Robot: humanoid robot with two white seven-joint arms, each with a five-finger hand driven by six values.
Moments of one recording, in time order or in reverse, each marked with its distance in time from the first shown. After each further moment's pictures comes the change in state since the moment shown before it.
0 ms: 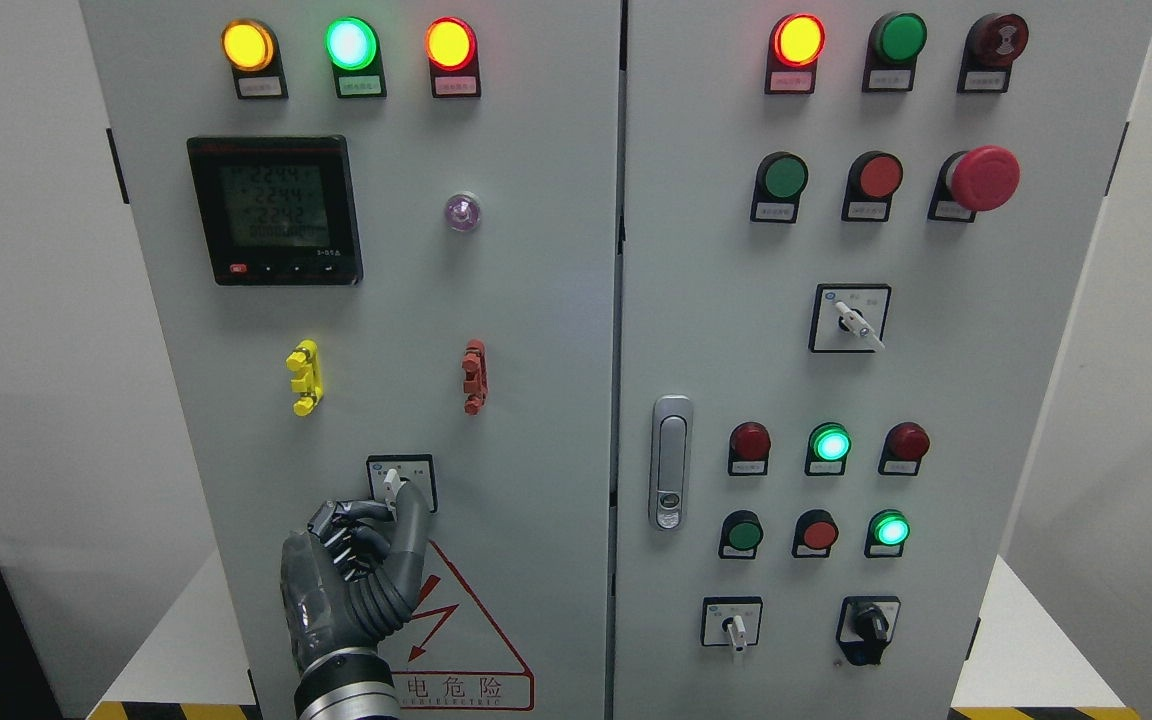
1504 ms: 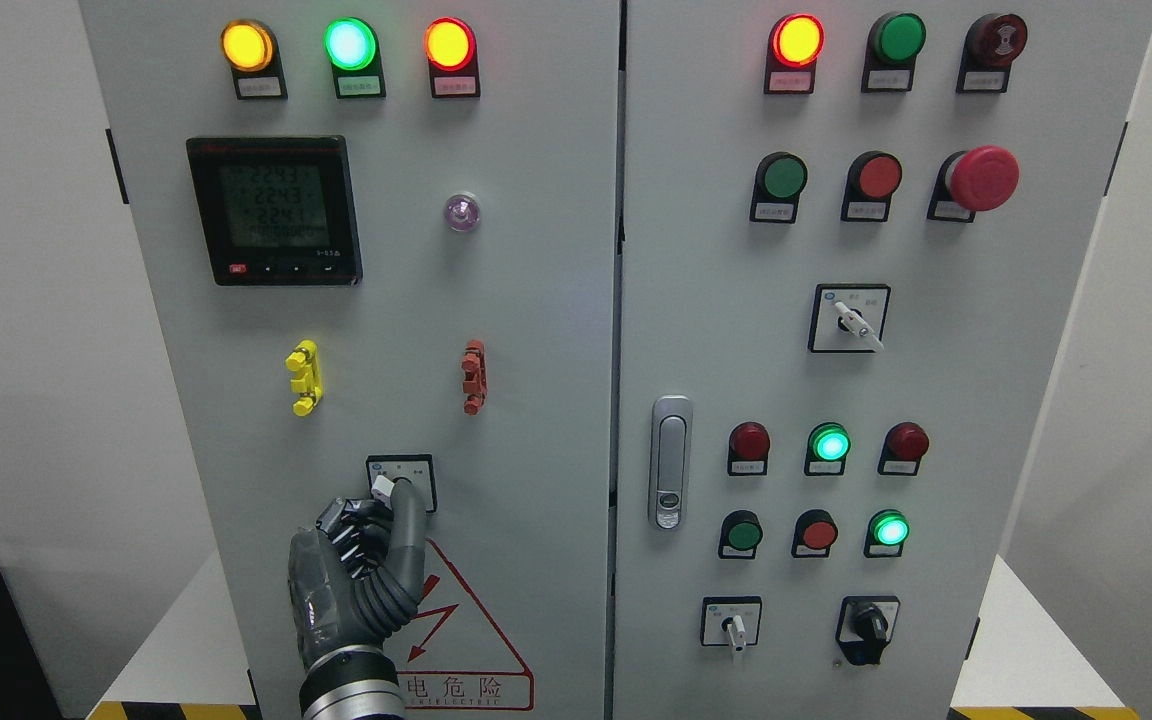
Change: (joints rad) left arm -0.003 0.000 -0.002 0.000 0.004 -0.007 -0.016; right arm 0.000 0.000 0.000 0.000 0.000 0.000 0.000
